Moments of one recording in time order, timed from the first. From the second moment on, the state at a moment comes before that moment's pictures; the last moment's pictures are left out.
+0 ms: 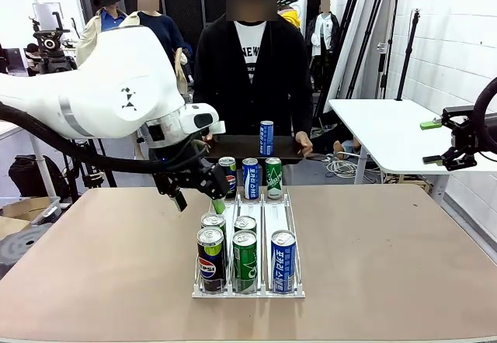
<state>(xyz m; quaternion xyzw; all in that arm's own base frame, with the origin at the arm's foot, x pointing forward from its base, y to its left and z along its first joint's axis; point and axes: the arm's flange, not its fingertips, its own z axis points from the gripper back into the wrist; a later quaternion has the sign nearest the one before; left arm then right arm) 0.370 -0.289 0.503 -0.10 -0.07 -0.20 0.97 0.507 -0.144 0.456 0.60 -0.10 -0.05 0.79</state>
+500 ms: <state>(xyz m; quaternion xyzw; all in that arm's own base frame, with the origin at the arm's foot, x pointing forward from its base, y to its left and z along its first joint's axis) 0.387 -0.297 0.473 -0.08 -0.05 -0.18 0.98 0.507 -0.144 0.456 0.60 -0.10 -0.05 0.79</state>
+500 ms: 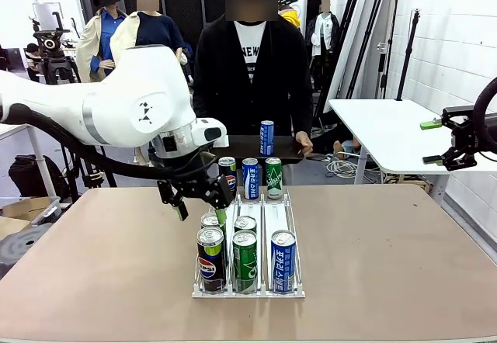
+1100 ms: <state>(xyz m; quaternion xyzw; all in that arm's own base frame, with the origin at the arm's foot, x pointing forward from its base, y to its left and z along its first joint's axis) 0.394 -0.306 0.453 -0.06 -0.03 -0.17 0.98 0.507 -0.144 0.456 0.60 -0.10 -0.05 0.79</state>
